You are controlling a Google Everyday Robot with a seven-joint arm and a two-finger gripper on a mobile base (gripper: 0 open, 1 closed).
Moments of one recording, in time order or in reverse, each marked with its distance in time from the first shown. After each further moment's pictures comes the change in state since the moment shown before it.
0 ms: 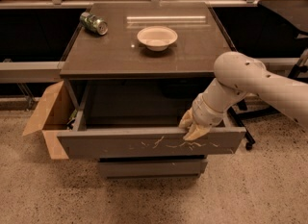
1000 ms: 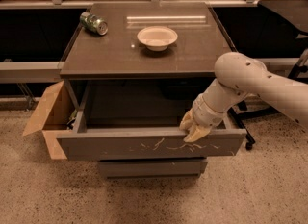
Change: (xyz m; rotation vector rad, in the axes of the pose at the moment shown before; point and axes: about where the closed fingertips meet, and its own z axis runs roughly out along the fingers) arm -0.001 0.003 -0.001 -0.001 -0.008 0.002
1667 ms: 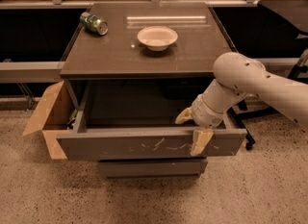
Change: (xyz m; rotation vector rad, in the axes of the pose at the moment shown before) arm 0.000 0.000 0.000 0.000 0.000 0.000
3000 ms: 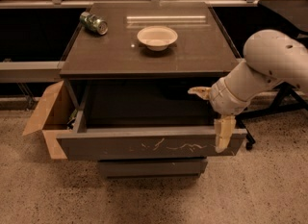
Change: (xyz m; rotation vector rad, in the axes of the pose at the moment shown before) arm -0.003 0.009 -0.079 0.133 0.016 -0.049
